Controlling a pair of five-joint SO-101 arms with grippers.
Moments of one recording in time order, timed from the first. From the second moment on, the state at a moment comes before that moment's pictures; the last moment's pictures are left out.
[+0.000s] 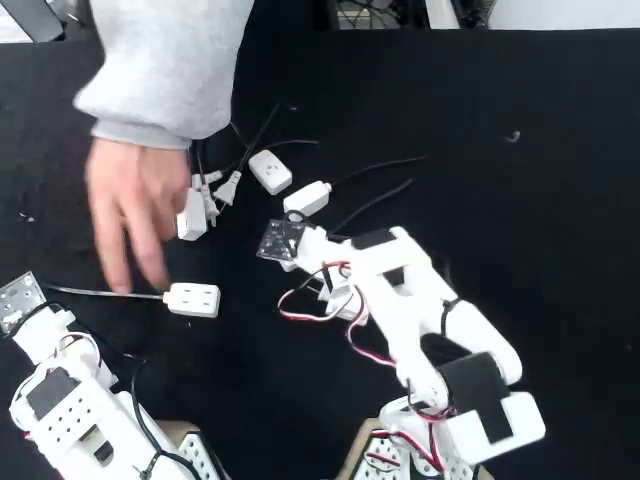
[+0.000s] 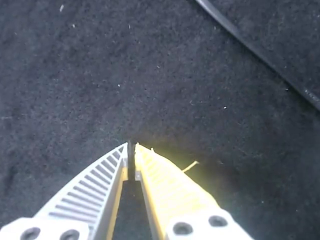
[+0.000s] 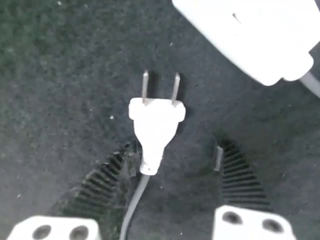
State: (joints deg) left arm -52.0 -76.7 89.8 58.0 -12.4; right arm -18.8 -5.2 49.0 51.4 53.3
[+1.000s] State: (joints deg) left arm -42.0 -68.5 60.7 67.5 -17.1; right arm -26.9 -24.0 38.8 71.4 40.5
